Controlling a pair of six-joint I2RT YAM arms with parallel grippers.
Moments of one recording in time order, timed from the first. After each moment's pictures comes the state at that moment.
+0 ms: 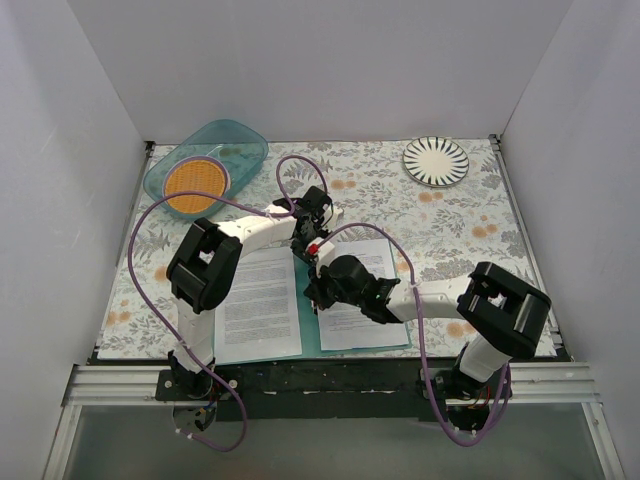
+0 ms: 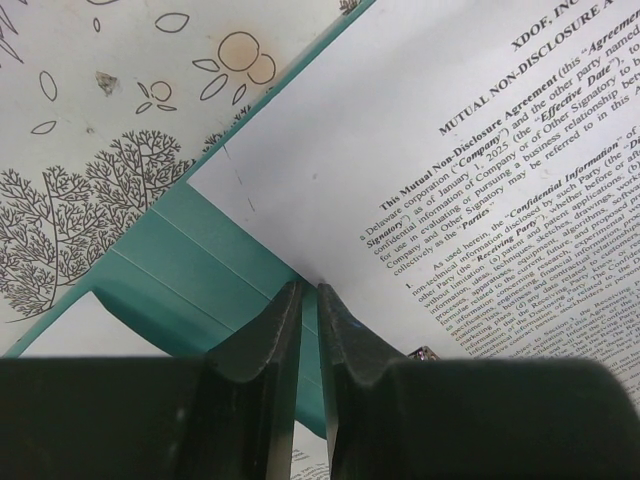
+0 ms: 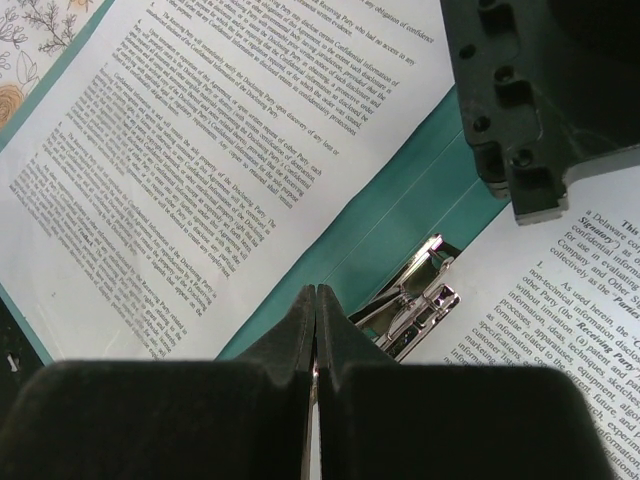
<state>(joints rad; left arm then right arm) -0.66 1.99 1.39 -0.63 0.09 -0.06 1.07 1.60 0.68 0.41 0.01 0.31</state>
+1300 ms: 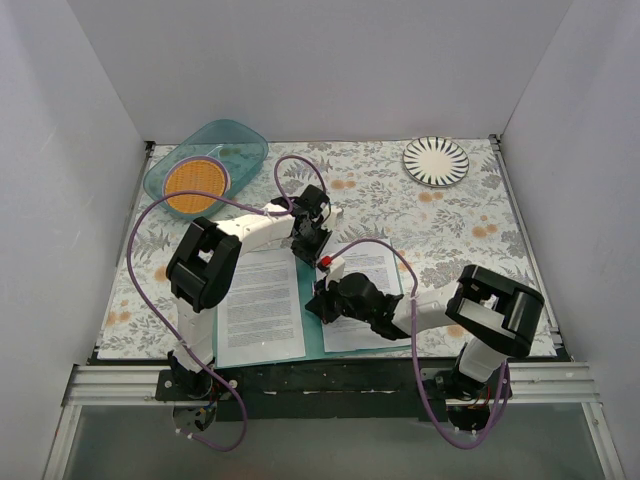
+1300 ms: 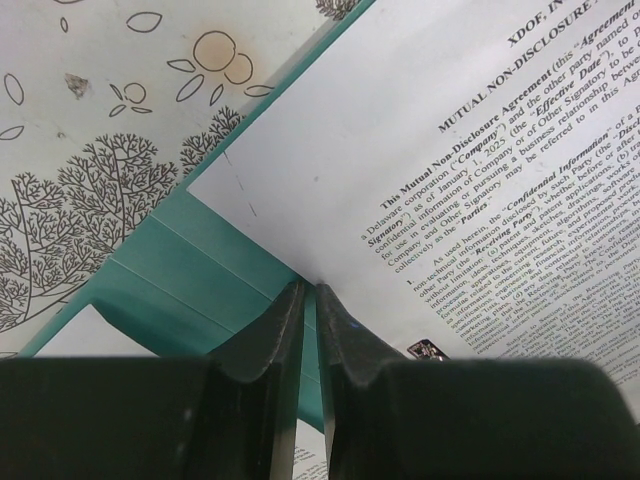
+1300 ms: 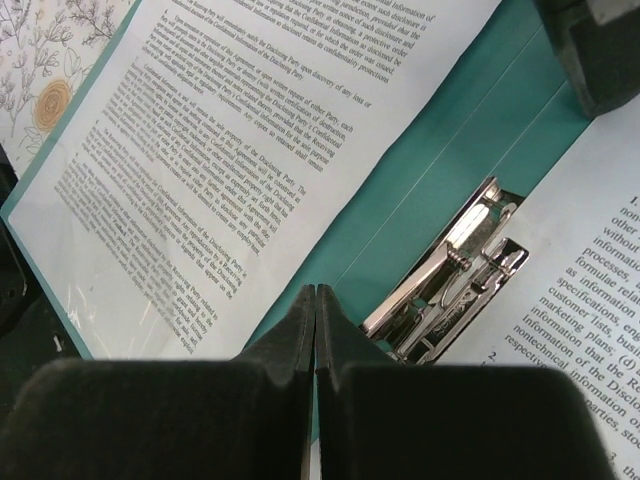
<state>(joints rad) -0.65 1.99 1.40 -0.63 0.14 -0.06 1.11 1.63 0.52 0.65 0.01 0.46</state>
